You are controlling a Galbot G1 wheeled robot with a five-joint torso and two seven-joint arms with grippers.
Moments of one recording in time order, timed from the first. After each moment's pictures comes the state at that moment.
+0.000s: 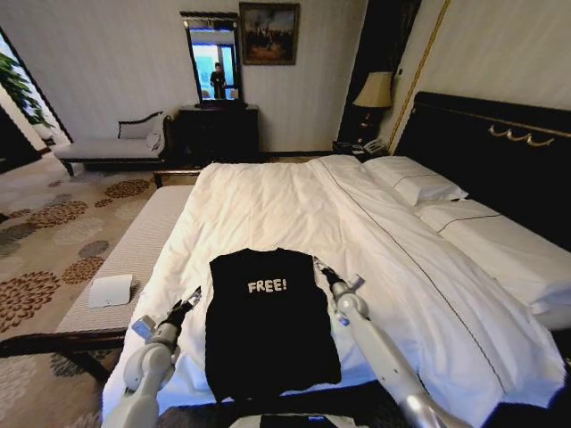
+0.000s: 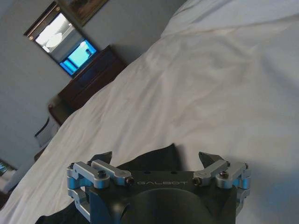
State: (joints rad) left arm 1.44 -1.34 -0.72 -1.90 -0.91 0.33 -0.18; right arm -0.81 1.27 0.19 1.21 1.10 -0.05 0.05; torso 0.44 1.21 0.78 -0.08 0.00
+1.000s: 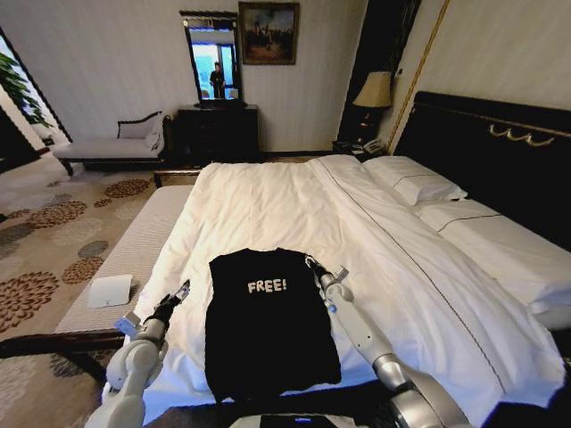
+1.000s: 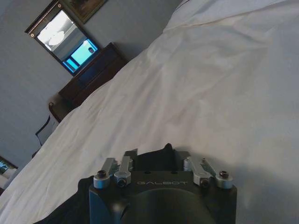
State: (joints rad) left arm 1.45 -1.32 -0.77 -1.95 -0.96 0.35 -0.21; right arm -0.66 1.35 0.19 0.92 1.05 0.00 -0.07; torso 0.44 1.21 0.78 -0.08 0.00
